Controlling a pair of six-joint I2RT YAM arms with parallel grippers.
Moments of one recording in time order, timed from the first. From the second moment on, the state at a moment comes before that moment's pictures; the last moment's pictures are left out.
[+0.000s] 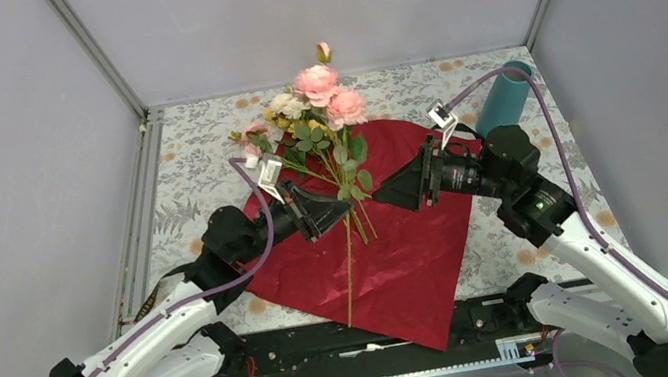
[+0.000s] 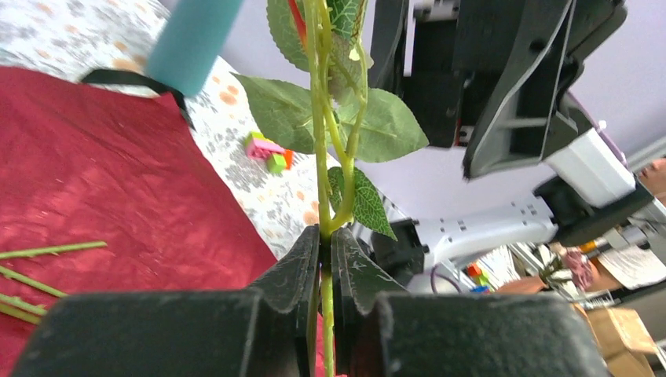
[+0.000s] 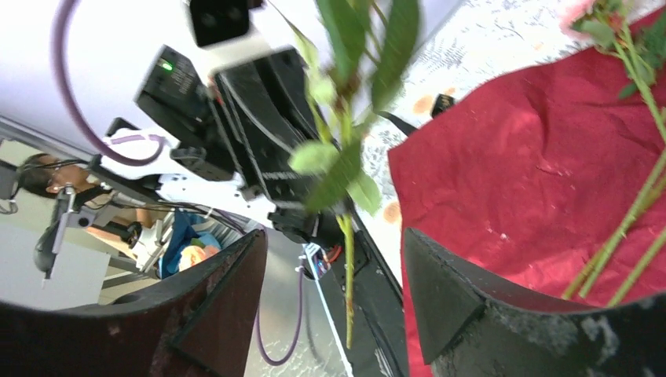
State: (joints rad) left arm -0.76 0.86 0.61 0.39 0.36 -0.70; right arm 0.54 0.84 0.87 -0.12 -0.63 0.71
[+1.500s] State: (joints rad) left arm -0.76 0.88 0.75 0.00 0.25 -0.61; right arm 0.65 0.84 1.08 -0.43 -0.16 0.47
